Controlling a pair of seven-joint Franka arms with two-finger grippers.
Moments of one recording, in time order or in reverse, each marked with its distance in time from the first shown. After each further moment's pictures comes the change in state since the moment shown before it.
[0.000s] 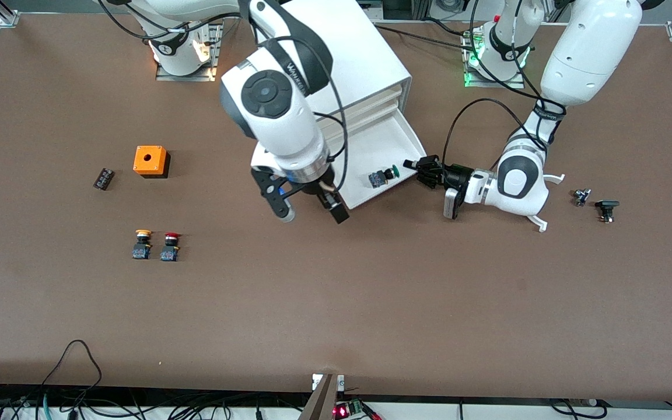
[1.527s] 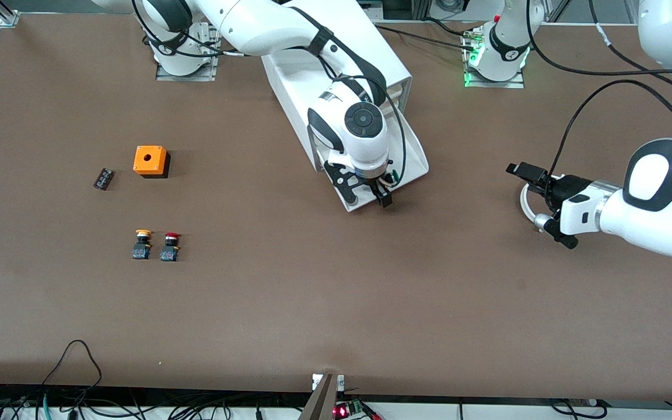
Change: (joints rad) left arm 0.177 -0.140 -0.014 0.637 0.869 -0.474 -0.827; right arm 0.178 0.246 -0.002 -0.017 -0.016 0.165 0.201
